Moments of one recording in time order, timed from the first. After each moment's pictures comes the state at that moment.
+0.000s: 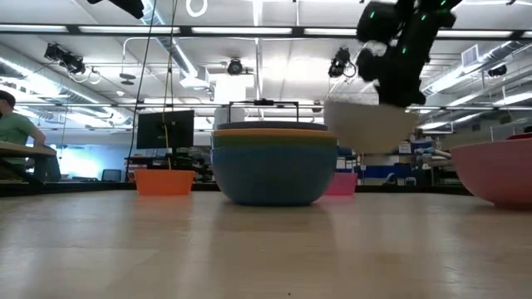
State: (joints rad) left arm -0.40 1.10 1.30 -1.23 -0.61 -0.71; right arm -0.41 1.28 0.98 -0.83 0.05 0.34
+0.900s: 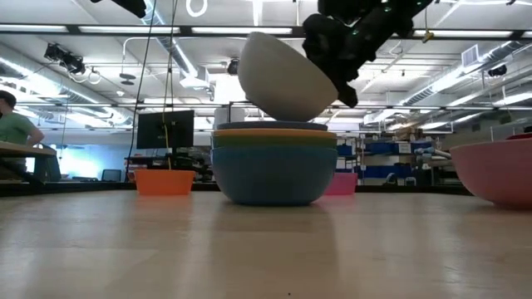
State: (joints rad) left arm -0.40 1.10 1.30 -1.23 -0.64 -0.69; right arm -0.17 1.48 1.05 -0.31 -0.06 0.42
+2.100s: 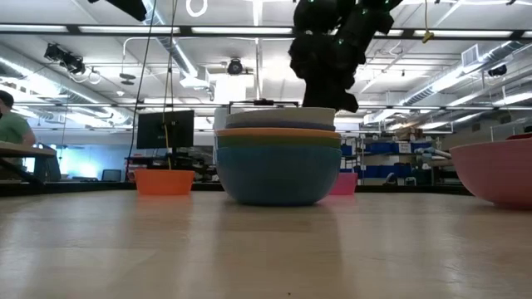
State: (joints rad) left arm -0.40 1.10 1.29 -1.26 -0.70 -0.72; right arm -0.16 1.66 1.27 -0.63 -0.07 0.42
